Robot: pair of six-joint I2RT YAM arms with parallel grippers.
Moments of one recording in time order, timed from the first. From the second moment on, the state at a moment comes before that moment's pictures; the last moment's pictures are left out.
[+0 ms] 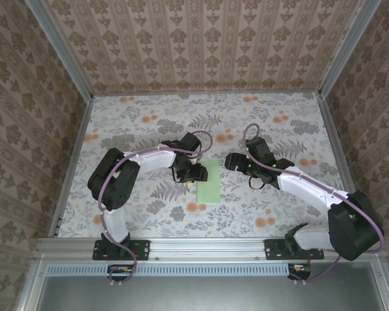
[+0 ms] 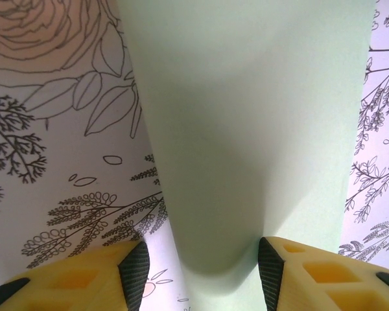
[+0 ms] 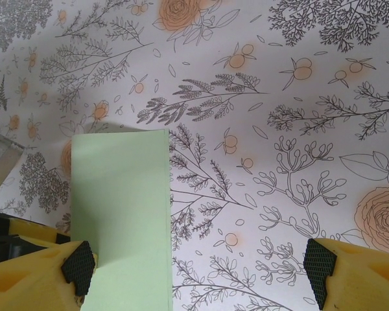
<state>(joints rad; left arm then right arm) -0.73 1.88 1.17 -0.60 0.34 -0.56 0.47 1.30 0.74 -0.30 0.00 0.68</state>
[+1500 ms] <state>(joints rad) -0.75 1.92 1.24 -0.68 0.32 -0.54 0.46 1.29 0.73 -0.29 0.00 0.68</state>
